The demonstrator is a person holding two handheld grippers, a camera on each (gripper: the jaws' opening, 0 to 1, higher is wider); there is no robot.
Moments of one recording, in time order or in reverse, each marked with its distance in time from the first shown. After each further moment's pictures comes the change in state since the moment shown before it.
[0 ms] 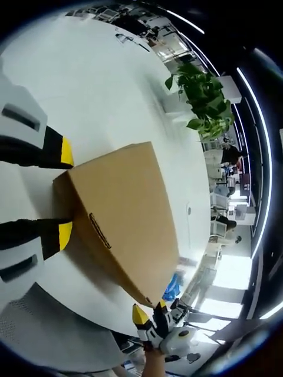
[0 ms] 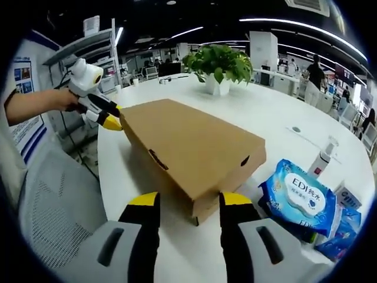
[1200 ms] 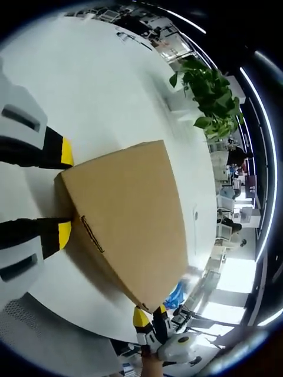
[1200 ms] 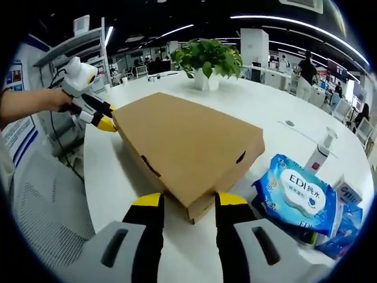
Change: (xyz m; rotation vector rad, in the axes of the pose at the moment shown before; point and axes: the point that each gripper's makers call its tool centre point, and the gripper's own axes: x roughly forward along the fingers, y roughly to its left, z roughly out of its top) left arm 0.030 0.010 0.006 -0.002 0.039 0.014; right arm 0.019 -0.024 -0.005 0.012 0.013 -0.066
